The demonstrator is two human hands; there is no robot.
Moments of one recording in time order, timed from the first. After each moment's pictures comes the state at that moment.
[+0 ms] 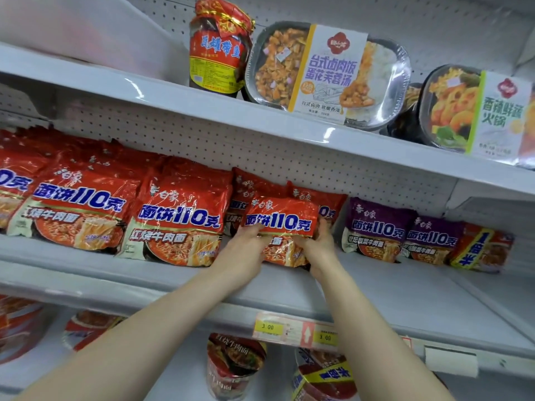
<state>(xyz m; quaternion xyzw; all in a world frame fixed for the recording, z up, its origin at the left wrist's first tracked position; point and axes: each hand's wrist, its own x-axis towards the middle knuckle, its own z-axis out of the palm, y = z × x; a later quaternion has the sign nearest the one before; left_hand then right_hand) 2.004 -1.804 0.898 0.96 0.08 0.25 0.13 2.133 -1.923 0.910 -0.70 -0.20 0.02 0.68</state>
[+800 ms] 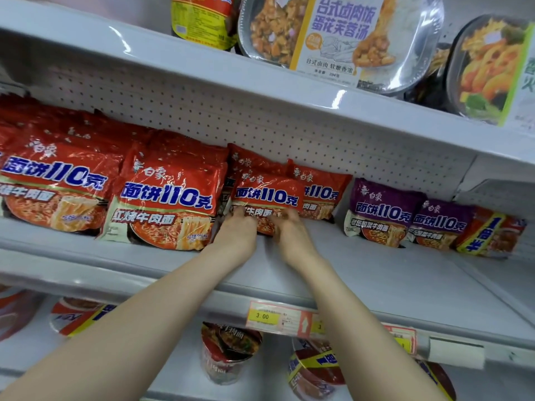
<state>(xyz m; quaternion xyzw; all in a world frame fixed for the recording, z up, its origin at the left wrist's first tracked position) 2.049 -1.793 0.888 0.95 0.22 0.18 0.12 2.133 -1.901 0.896 -0.88 -0.41 -0.10 0.19</state>
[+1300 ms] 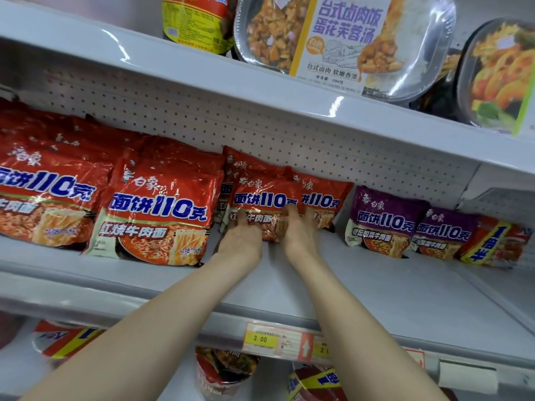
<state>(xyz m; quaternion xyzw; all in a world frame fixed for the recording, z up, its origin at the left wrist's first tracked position) 2.076 -1.798 0.894 0.95 0.25 0.14 0.14 2.162 -1.884 0.901 -0.87 -0.30 -0.12 0.37</state>
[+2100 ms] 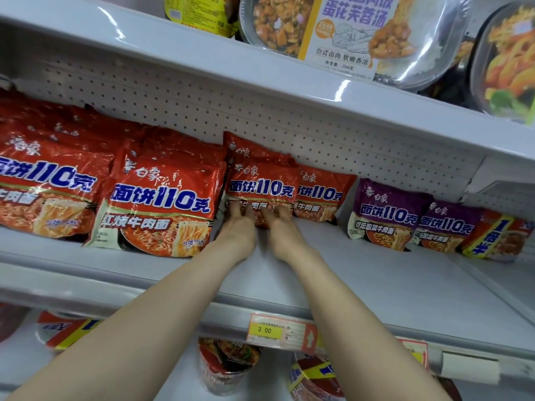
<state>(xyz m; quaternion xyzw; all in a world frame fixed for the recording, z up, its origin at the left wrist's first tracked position) 2.080 -1.775 0.883 0.94 0.24 0.16 0.20 2.154 -1.867 0.898 -0.90 -0.40 -0.03 0.17</state>
